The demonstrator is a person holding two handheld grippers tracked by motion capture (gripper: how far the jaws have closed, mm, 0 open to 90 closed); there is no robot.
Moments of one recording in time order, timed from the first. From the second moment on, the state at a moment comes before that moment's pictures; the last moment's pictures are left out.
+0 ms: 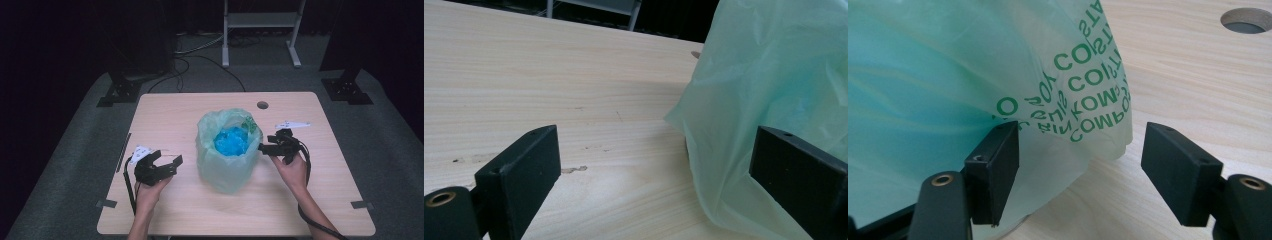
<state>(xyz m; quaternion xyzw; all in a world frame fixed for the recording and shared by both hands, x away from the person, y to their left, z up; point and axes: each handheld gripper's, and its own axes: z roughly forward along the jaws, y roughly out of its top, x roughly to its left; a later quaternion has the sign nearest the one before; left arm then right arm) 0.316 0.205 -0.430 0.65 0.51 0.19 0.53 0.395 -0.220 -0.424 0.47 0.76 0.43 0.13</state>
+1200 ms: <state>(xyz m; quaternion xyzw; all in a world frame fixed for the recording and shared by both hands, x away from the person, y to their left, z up) 0.313 0.220 -0.419 0.63 0.51 0.20 0.54 0.391 -0.170 -0.425 0.43 0.78 0.44 0.10</state>
